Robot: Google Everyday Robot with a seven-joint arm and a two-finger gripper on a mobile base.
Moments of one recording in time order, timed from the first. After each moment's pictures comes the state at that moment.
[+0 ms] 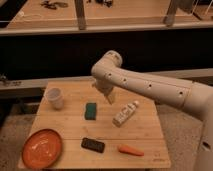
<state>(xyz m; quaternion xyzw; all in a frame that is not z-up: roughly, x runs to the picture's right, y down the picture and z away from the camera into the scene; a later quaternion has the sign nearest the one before) -0.012 0.014 0.756 -0.16 -0.12 -0.35 0.91</state>
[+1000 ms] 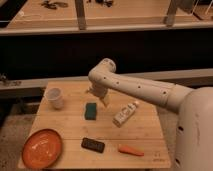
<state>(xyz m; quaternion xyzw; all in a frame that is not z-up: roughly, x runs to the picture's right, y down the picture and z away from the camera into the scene) -0.053 0.048 0.819 -0.17 -0.19 -0.43 0.87</state>
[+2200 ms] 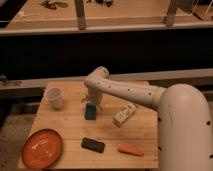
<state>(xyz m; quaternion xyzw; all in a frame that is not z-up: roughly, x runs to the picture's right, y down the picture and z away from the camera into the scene) -0.079 0.088 0.870 -0.19 -0.23 -0.50 0.81</state>
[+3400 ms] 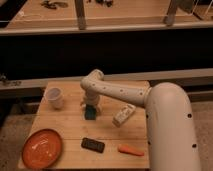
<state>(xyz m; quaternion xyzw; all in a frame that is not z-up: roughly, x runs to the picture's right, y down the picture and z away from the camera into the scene) -0.094 0.104 0.898 -0.21 -0.24 -0.53 0.79</state>
